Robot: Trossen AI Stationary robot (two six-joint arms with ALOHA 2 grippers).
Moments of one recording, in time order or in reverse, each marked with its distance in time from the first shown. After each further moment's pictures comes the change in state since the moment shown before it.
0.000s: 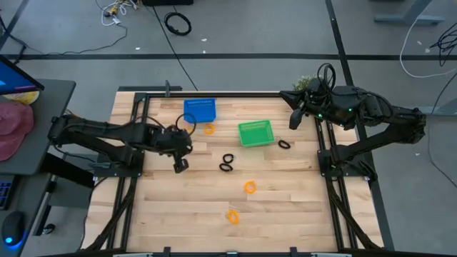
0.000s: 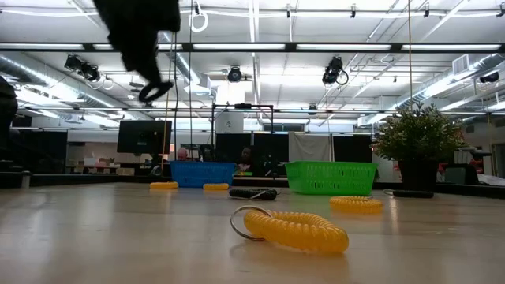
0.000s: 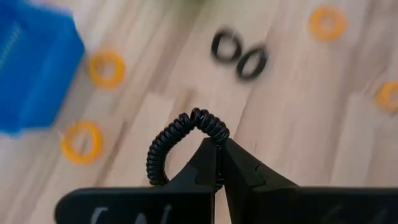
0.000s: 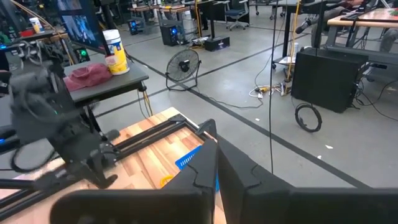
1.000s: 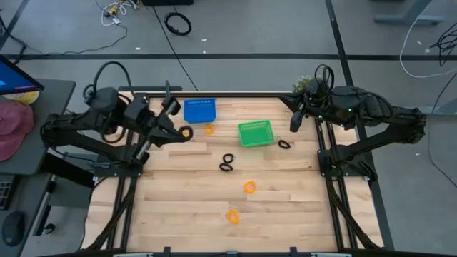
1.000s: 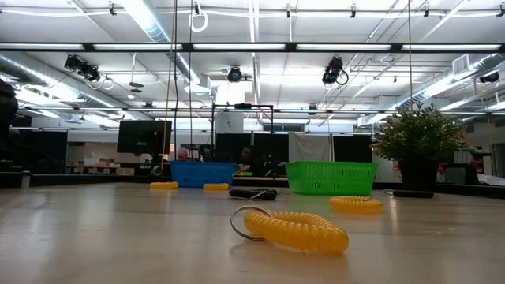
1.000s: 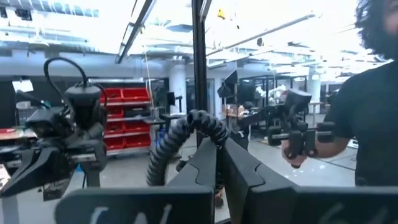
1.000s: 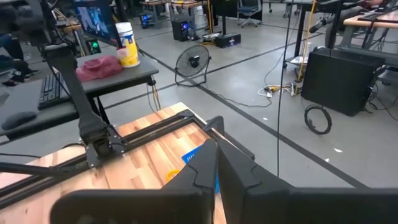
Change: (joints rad) left arm 0.041 -0.115 0.297 0.920 0.591 0.288; right arm 0.000 0.000 0.000 -0.006 -0.053 -0.031
